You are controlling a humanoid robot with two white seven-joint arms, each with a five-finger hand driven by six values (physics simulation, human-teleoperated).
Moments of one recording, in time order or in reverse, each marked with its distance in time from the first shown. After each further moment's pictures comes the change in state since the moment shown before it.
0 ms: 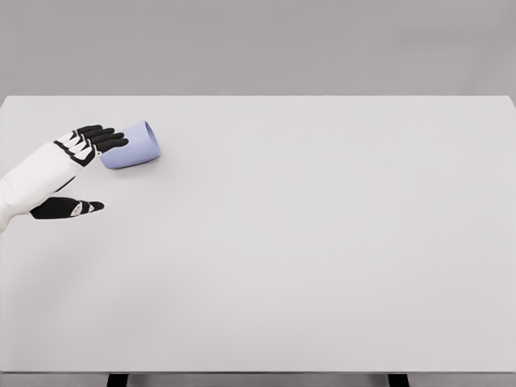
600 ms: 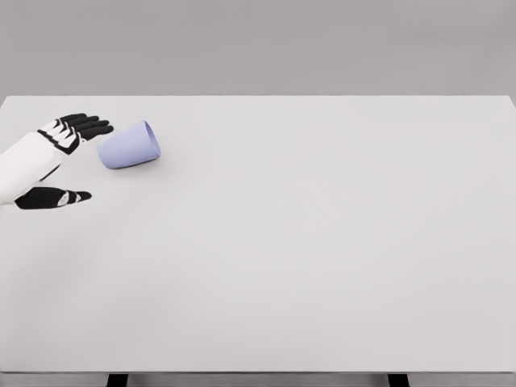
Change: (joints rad) left arm -0.012 0.000 0.056 0.016 0.039 0.000 -0.068; right arm 0.000 0.000 0.001 0.005 0.001 0.002 0.002
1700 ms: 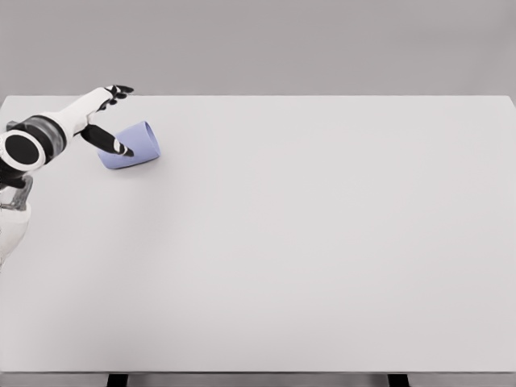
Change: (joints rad) left arm -0.506 -0.345 -0.239 0.061 -0.121 1.223 -0.468; right arm 0.000 0.000 0.000 0.000 0.000 0.000 0.000
